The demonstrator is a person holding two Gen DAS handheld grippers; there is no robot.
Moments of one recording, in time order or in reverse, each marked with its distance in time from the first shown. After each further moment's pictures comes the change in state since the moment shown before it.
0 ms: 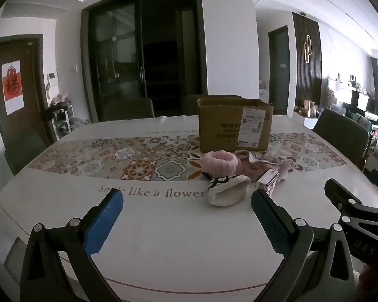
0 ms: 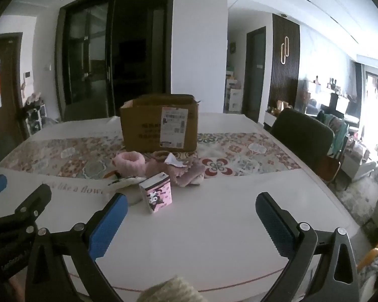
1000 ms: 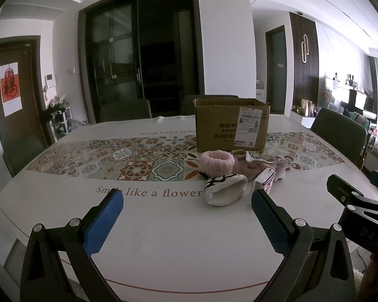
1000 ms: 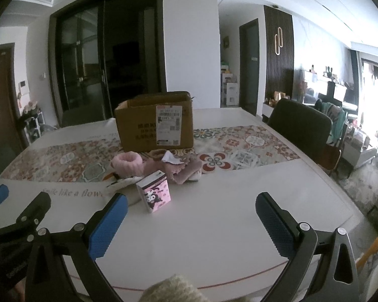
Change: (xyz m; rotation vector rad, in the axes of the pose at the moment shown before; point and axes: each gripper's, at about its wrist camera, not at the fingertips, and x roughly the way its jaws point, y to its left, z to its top) left arm -0.003 0.001 -0.002 0.003 -0.002 -0.018; right arm 0.001 -0.012 0.001 0.069 0.023 0.003
